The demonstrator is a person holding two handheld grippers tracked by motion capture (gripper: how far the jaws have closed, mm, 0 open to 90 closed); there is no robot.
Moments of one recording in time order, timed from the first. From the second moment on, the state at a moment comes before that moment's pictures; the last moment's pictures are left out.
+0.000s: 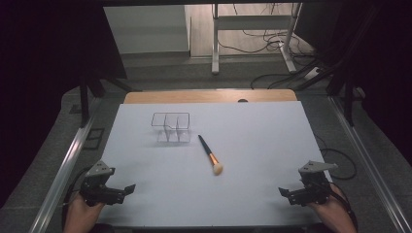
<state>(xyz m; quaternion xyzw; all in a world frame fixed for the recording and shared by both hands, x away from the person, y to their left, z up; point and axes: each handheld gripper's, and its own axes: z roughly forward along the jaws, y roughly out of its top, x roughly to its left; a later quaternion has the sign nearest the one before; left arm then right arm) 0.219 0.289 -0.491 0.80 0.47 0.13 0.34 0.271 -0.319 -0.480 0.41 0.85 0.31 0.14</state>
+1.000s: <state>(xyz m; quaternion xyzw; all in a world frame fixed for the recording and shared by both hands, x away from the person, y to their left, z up) 0.222 0.285 -0.496 0.82 0.47 0.13 0.31 0.274 -0.302 -0.467 0.41 0.85 0.32 0.14</state>
